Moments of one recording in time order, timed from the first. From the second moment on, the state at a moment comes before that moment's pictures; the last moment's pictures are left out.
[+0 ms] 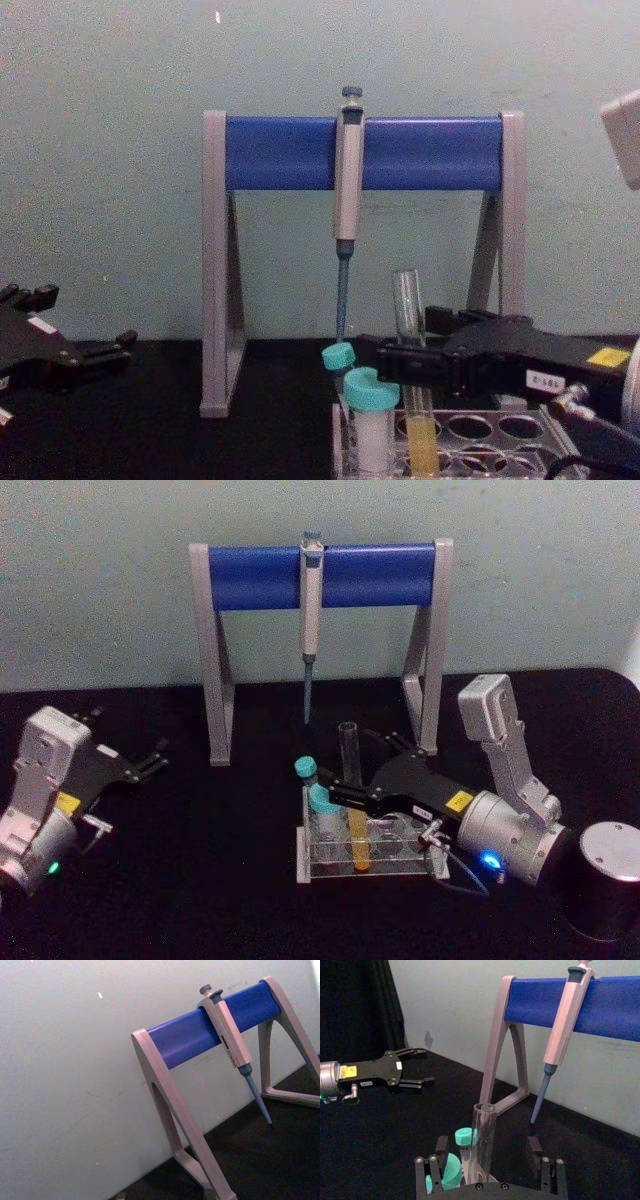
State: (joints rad) left arm -0.20 0.60 0.45 -1.41 -0.25 -0.12 0.03; right arm 0.25 0.40 -0.47 -1.50 0.42 0.09 0.43
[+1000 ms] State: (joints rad) left arm -0.20 0.60 0.45 -1.41 -0.25 -0.12 0.03; right arm 0.24 0.40 -0.47 -1.49 0.42 0.09 0.43
